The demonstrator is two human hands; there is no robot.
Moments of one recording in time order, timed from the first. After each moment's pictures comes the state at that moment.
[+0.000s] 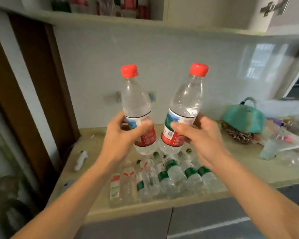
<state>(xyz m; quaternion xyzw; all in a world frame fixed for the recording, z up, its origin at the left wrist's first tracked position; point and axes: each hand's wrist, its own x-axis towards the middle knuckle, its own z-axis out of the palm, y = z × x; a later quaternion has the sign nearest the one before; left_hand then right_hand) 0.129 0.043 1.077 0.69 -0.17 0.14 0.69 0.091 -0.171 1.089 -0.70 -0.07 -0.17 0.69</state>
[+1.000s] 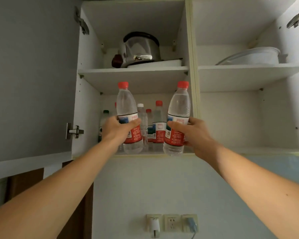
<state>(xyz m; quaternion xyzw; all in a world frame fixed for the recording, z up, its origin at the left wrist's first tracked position) 0.363 0.108 1.426 0.72 -0.08 0.38 0.58 0.367 -0.124 1.415 -0.67 -0.19 -0.26 0.67</state>
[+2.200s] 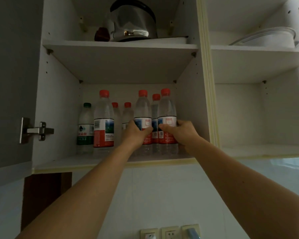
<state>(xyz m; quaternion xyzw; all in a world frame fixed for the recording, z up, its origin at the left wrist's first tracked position) 0.547 0.080 1.419 0.80 -0.15 0.30 0.49 0.519 -0.092 1.420 -0.74 -0.09 -0.29 0.60</state>
